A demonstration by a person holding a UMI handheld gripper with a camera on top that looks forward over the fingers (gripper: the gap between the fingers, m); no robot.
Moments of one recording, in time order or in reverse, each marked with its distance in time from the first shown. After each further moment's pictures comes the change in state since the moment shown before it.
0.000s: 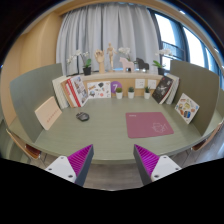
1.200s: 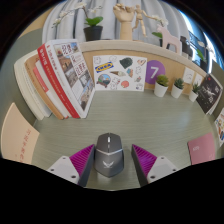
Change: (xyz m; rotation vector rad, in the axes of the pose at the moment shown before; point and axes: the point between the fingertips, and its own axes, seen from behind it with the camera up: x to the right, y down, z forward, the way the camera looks) arm -0.153 -0.078 0.400 -0.238 0.049 -0.019
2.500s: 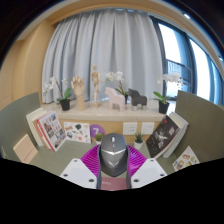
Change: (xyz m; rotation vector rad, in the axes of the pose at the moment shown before) arm 0.310 -0.149 -0.243 0.448 -0.053 -0.038
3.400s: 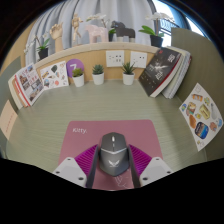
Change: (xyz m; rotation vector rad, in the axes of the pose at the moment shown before) arm 0.060 0.273 0.046 -0.432 0.078 0.067
